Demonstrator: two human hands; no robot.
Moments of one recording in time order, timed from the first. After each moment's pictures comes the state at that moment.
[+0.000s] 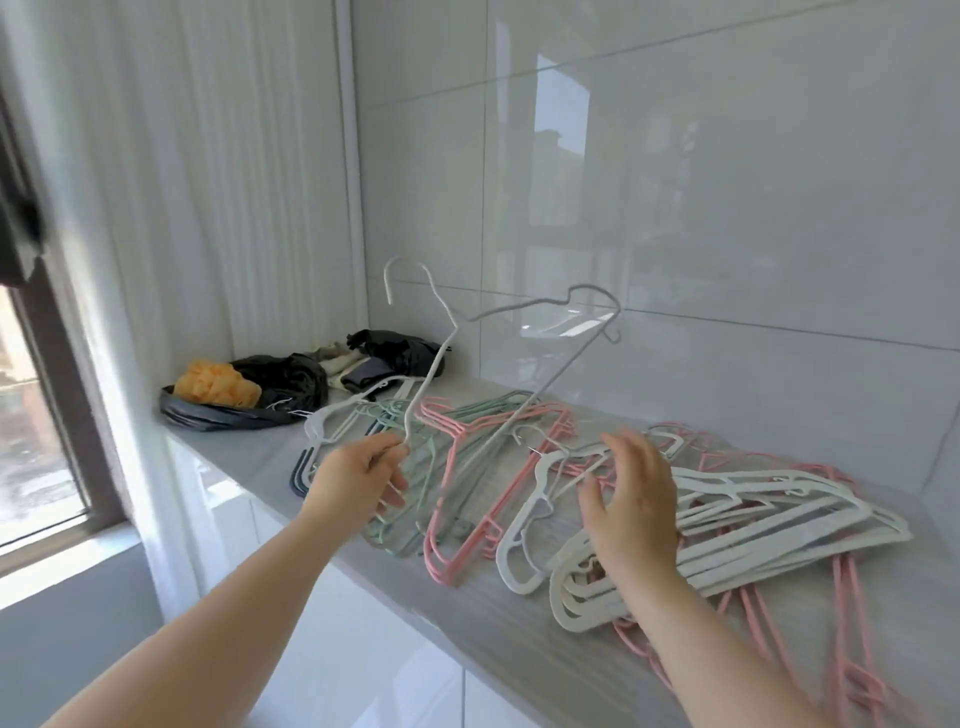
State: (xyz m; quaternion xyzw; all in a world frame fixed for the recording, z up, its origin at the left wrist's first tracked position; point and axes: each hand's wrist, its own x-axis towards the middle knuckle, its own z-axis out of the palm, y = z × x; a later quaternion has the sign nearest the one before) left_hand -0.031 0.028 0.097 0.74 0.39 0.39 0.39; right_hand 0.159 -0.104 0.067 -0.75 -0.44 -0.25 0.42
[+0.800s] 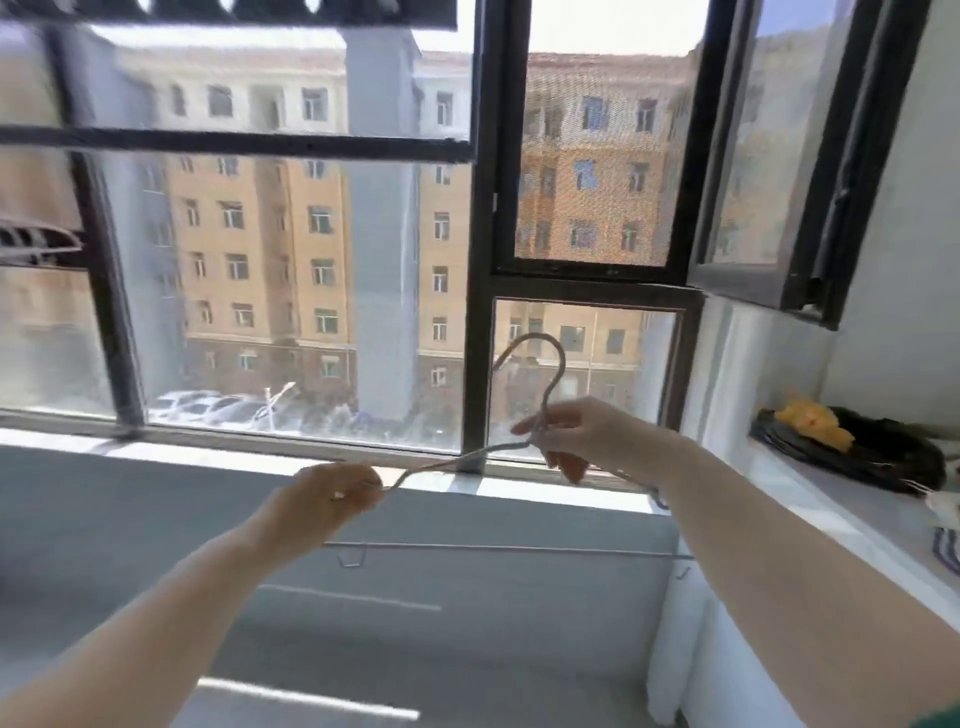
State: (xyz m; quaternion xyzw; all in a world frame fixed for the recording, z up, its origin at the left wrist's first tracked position) left_hand -0.615 -0.236 0.107 0.58 0.73 0.37 0.08; right_hand -0.382 -0.093 0.183 -0.29 -0.86 0.38 0.16
